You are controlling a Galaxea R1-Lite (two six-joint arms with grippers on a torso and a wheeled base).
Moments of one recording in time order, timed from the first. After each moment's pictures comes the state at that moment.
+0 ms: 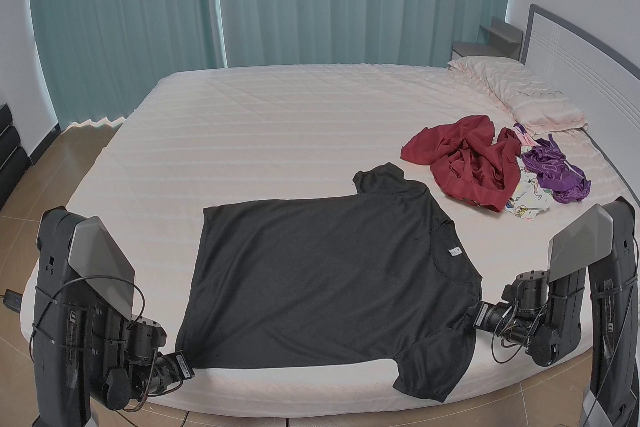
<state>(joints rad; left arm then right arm) -0.18 2.51 -0.02 -1.55 0.12 -0.57 0.13 2.52 -0.33 -1.55 0.08 0.50</state>
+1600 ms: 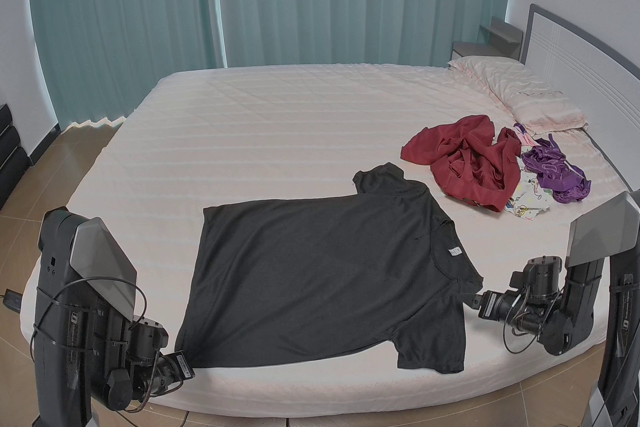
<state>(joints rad) -0.19 2.51 -0.02 -1.55 0.15 -0.57 0.10 2.39 -0.35 -1.41 0.10 0.39</state>
